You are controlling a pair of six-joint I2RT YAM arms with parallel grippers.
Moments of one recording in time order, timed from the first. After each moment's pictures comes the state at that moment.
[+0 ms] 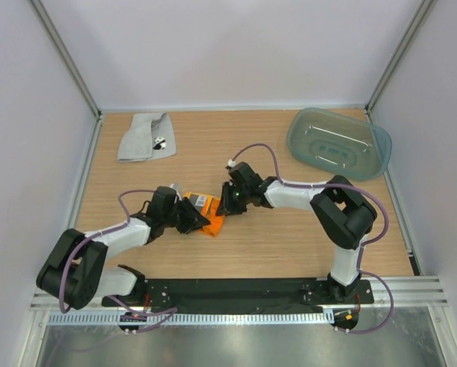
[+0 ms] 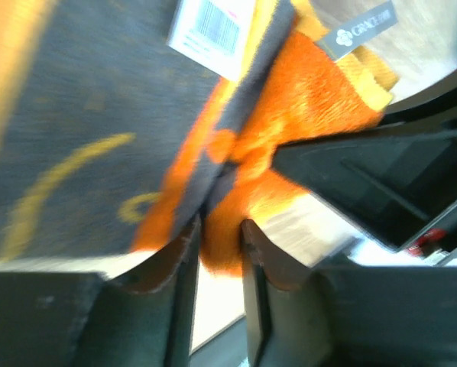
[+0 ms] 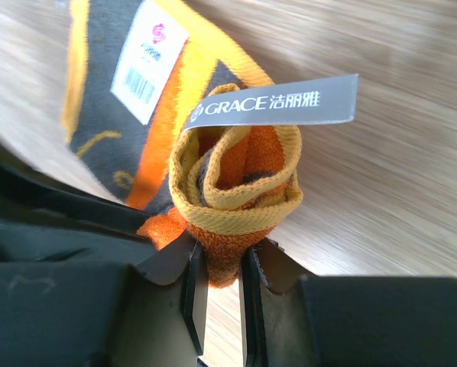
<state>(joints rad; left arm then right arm) -0.44 1.30 0.40 0.12 0.36 -1.04 0.77 1.86 1.07 -0.10 -0.27 0.75</state>
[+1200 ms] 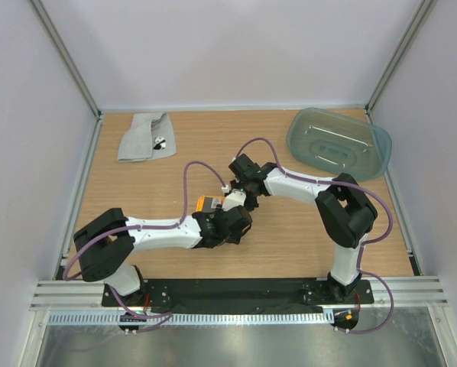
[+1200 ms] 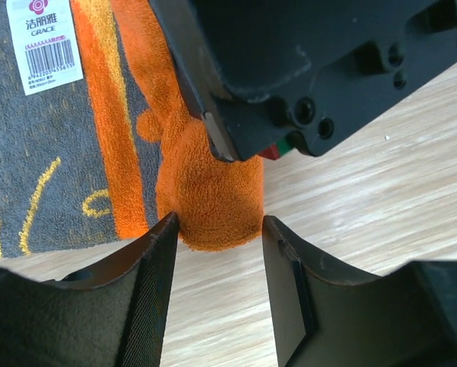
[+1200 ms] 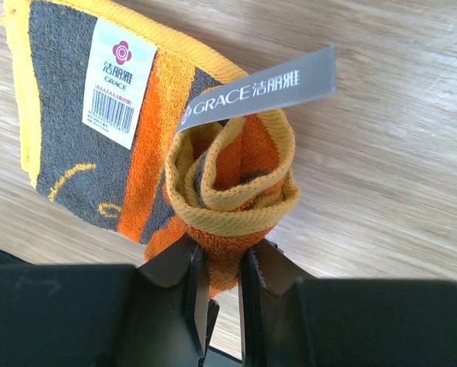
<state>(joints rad) -1.12 1.57 0.87 -0.30 -0.44 -0.68 0.75 1.86 1.25 -0.56 -0.14 0.63</state>
